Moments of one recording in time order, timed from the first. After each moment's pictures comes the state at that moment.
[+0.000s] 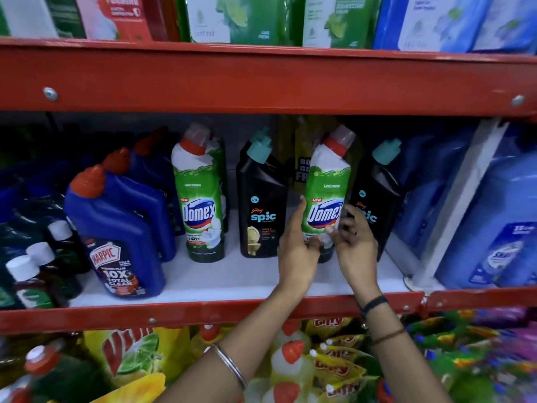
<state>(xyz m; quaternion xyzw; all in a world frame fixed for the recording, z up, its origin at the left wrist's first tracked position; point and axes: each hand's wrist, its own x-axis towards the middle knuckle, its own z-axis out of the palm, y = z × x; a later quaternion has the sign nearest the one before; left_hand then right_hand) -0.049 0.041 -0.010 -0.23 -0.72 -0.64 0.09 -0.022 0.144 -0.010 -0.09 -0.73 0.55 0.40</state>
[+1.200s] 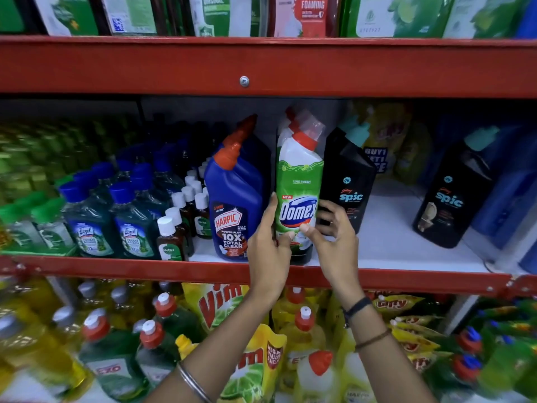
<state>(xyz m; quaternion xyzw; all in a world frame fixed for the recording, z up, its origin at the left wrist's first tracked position) -0.047 -0.162 -0.024 -0.18 -0.72 -0.65 0.17 -0.025 -0.050 -0.014 0.00 -0.73 0.58 0.37</state>
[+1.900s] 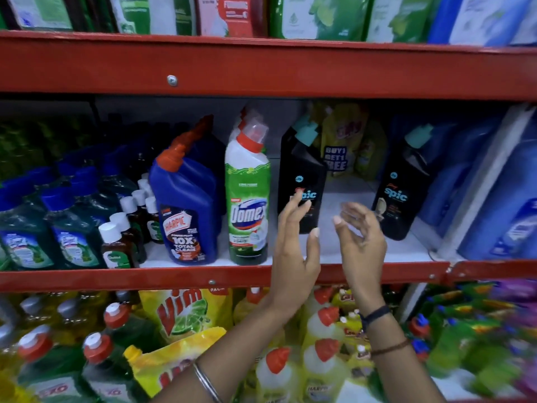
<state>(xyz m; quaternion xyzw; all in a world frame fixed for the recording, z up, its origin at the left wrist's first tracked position) -0.003 -0.075 -0.018 -0.34 -0.67 -0.59 0.28 0.021 0.034 -0.014 -0.06 -0.69 0.55 0.46</state>
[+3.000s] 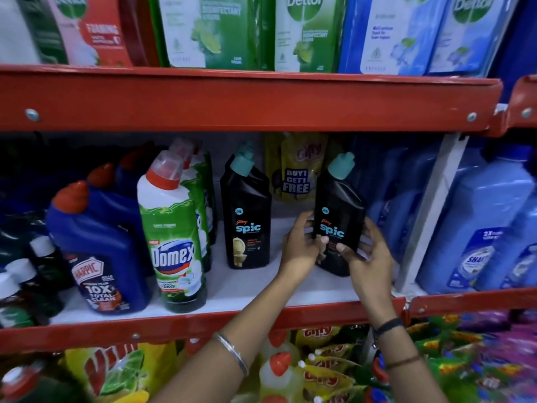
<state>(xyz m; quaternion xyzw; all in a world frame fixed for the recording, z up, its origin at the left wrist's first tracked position) -0.065 0.078 0.004 -0.26 -0.69 -0.68 -0.04 0.008 0.176 -0.012 -0.12 -0.73 0.49 0.46</state>
